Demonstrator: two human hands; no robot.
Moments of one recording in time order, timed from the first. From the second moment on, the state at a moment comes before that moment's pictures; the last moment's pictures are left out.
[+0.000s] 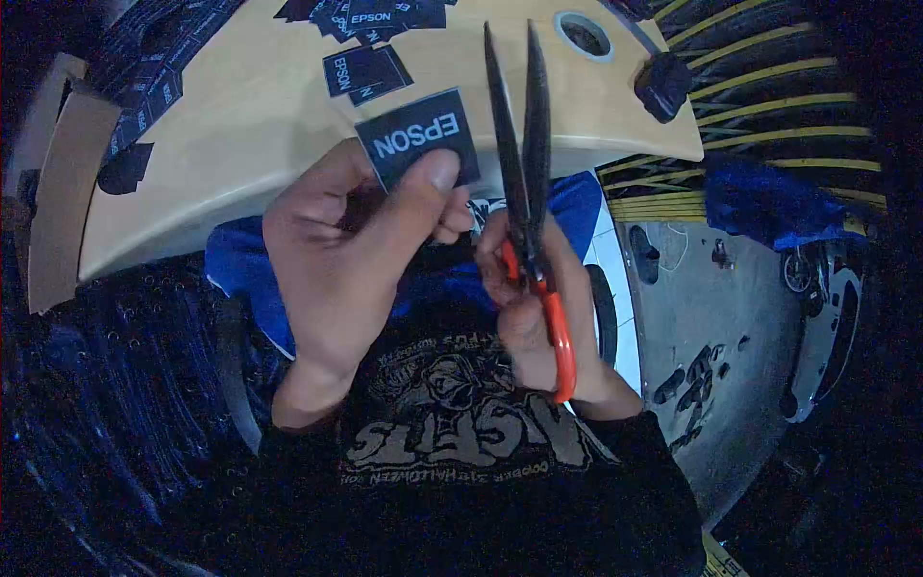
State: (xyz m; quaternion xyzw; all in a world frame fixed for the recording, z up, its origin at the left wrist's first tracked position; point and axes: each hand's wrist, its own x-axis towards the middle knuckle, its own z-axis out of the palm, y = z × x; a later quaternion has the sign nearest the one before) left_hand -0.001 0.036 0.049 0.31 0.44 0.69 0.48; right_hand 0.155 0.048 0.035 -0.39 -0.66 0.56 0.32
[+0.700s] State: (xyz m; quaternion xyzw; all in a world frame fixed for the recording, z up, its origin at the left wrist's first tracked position) left_hand -0.001 0.029 0.054 0.36 0.45 0.66 0.49; right_hand 0.147 0.054 0.041 -0.34 -0.69 0.54 0.33
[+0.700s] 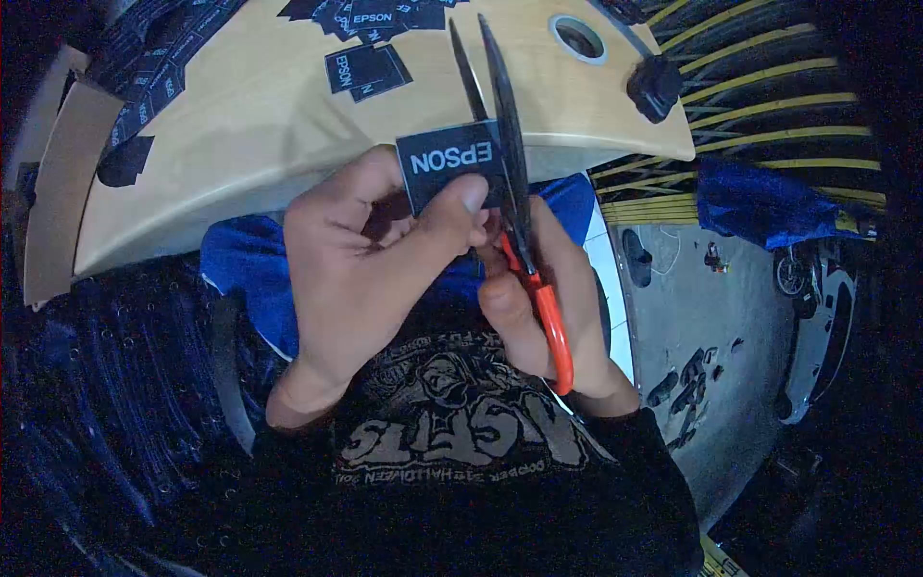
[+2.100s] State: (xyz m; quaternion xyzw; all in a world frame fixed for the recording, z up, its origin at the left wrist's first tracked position) left_hand -0.003 0.025 0.044 0.35 0.46 0.65 0.49; right_hand 0.133 0.095 0.067 -0.33 -0.67 0.55 0.36
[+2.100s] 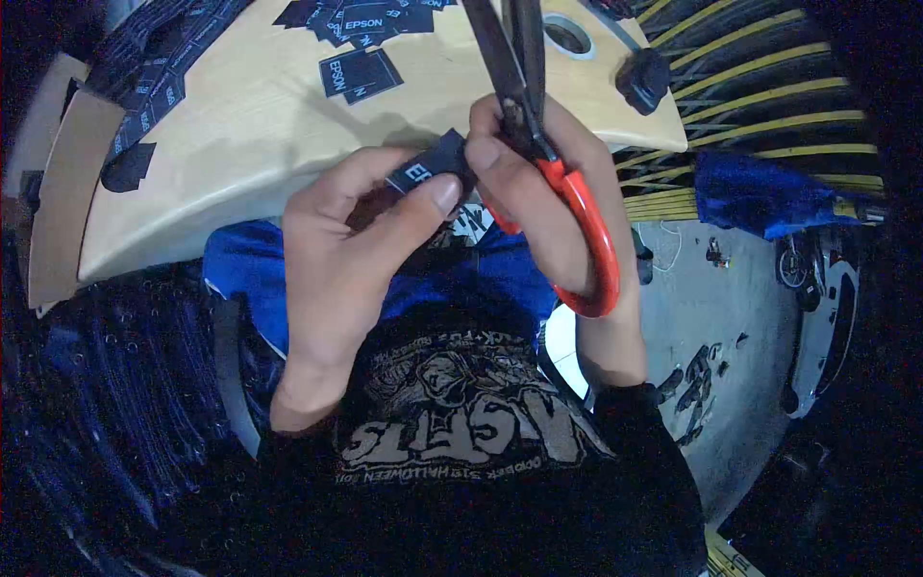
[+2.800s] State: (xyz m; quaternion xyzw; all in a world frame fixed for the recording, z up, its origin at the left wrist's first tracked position) left_hand 0.010 0.029 0.037 0.26 0.40 0.70 0.52; right_hand 0.124 0.103 0.065 -0.31 -0.64 0.58 0.40
